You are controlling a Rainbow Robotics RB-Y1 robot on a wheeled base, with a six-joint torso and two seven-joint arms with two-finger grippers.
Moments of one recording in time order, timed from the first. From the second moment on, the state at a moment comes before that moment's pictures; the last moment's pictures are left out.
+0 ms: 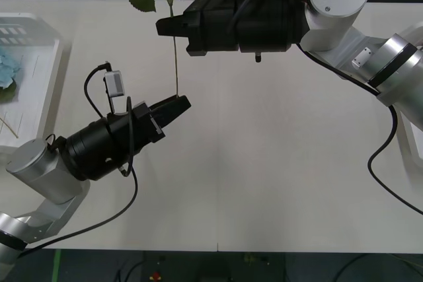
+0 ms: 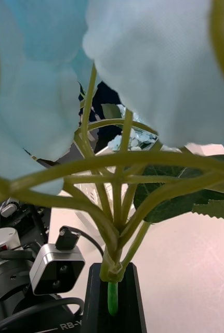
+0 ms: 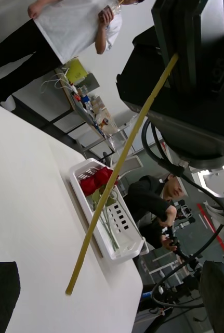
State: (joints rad) right arm -0.97 -0.59 0.66 -1.41 -2.08 0.74 2.37; left arm -0.11 0.51 -0.31 -1.66 2.42 0.71 -2.65
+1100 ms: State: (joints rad) right arm -0.98 -0.59 0.67 -1.41 -2.05 0.75 2.35; left arm -0.18 0.50 -0.31 -1.66 2.39 0.58 -2.65
